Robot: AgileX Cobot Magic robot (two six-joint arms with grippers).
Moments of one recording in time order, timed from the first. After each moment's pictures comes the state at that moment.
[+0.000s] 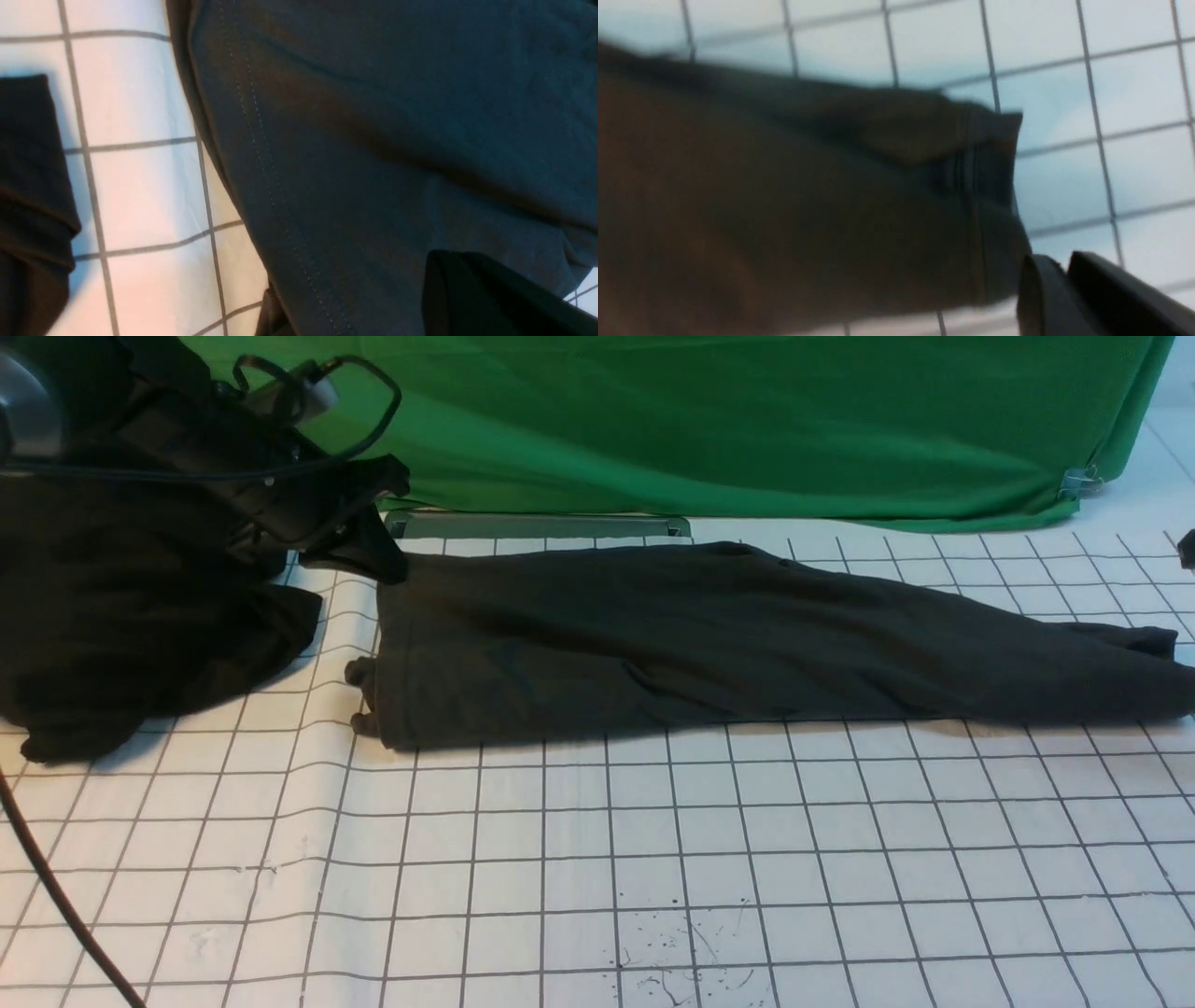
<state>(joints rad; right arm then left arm) -0.27 2.09 -1.80 0.11 0.95 -0.10 0.01 2.15 -1.88 -0.55 1.03 0.21</state>
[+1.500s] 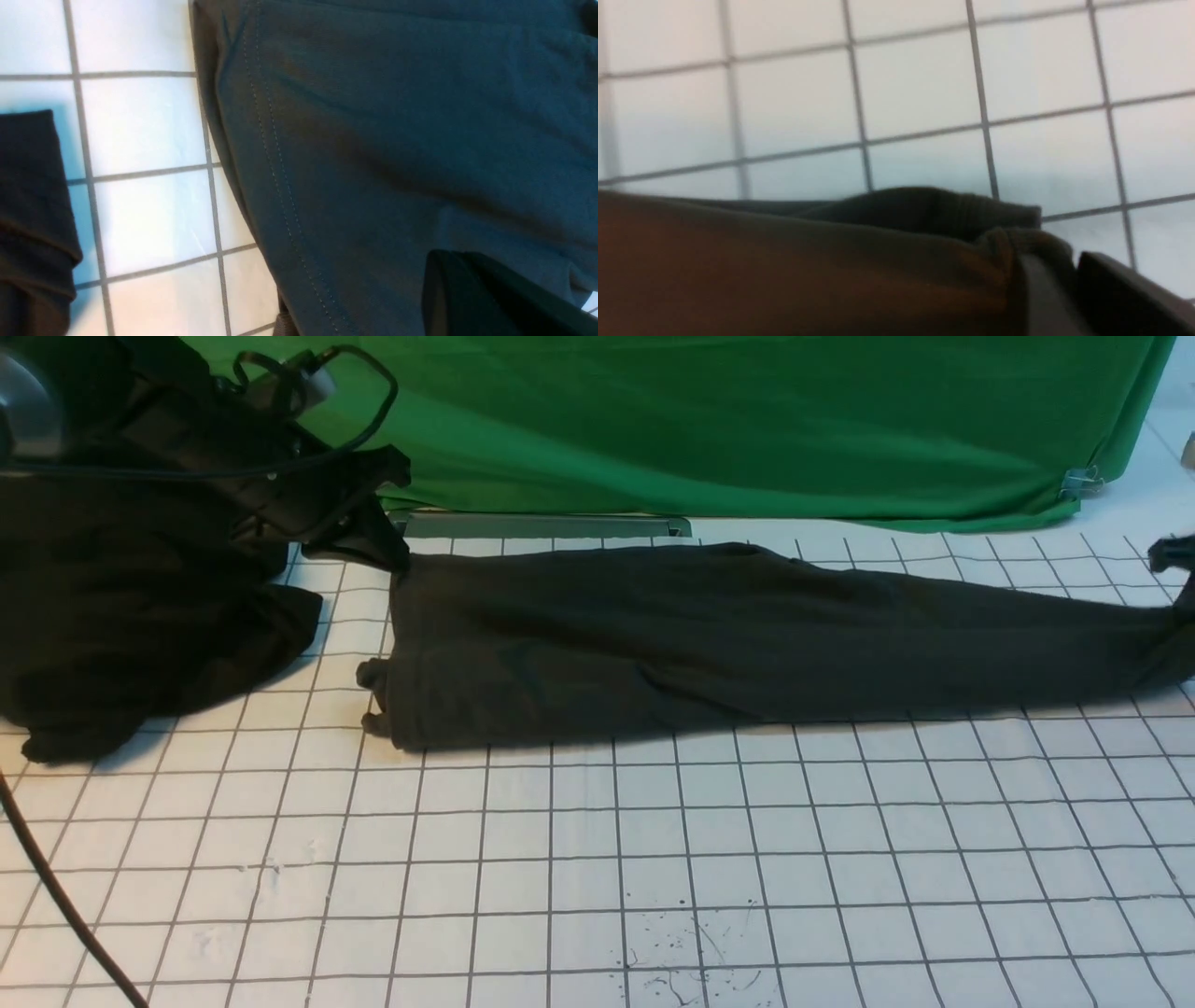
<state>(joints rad) -0.29 2.35 -2.07 0.11 0.94 -0.16 0.01 2.15 -1.88 -0.57 0.98 0.22</state>
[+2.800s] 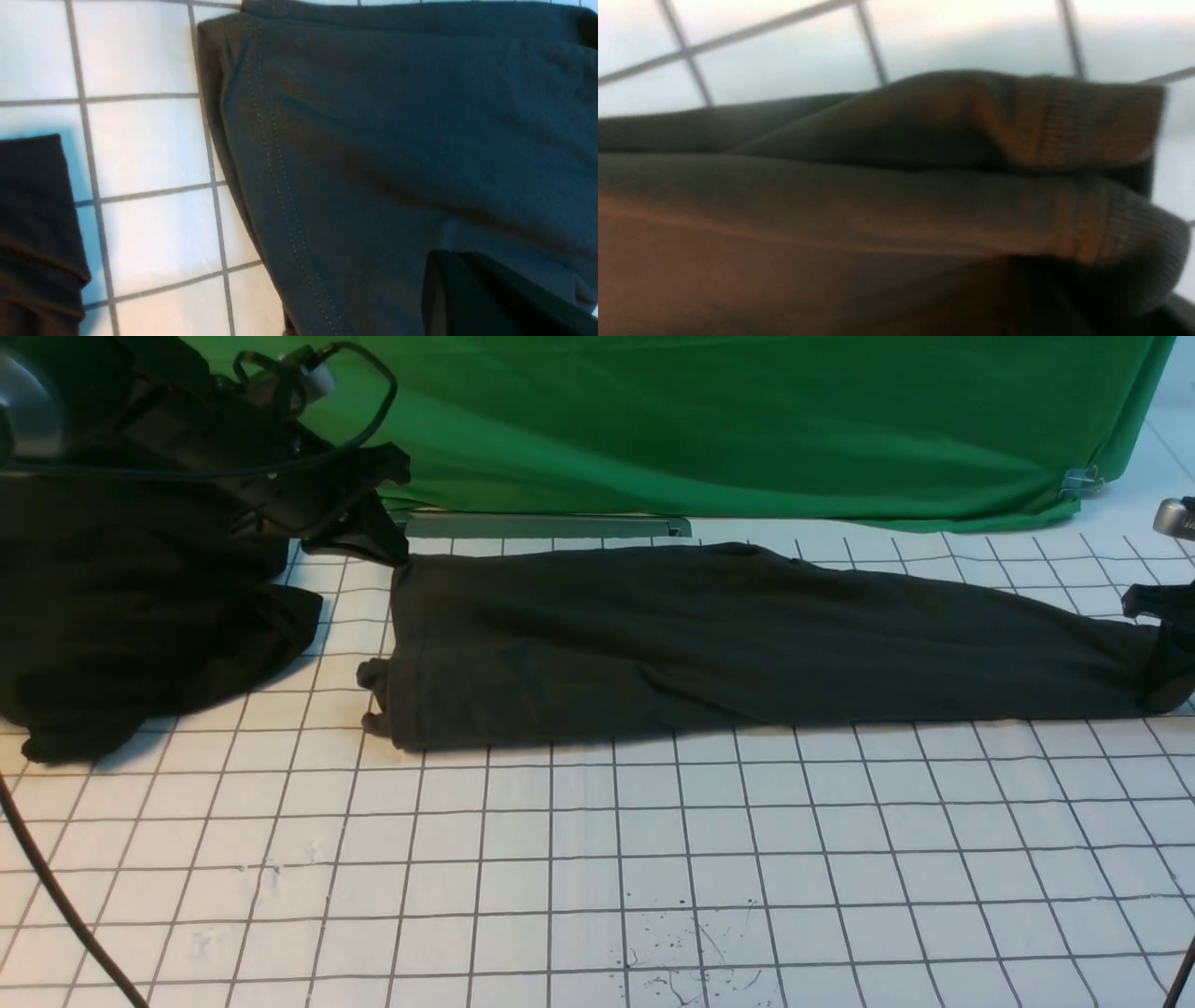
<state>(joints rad) -0.29 2.45 -2.18 0.14 1.21 -0.04 0.01 2.16 -1.88 -0.58 0.96 0.24</state>
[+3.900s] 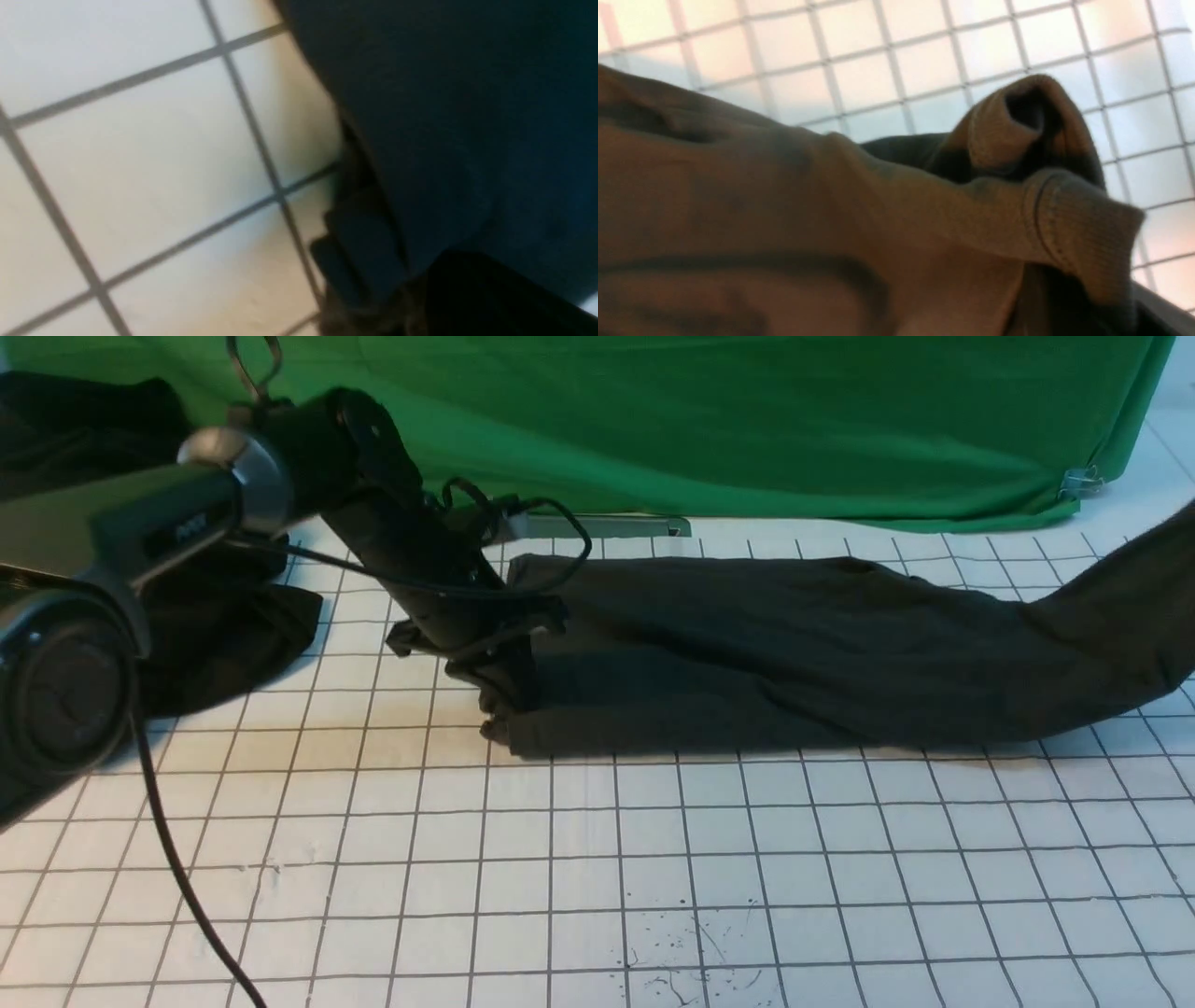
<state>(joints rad) -0.19 2.01 -2.09 0.04 1.22 0.05 -0.23 2.30 -1.87 -0.47 1.10 0.21</state>
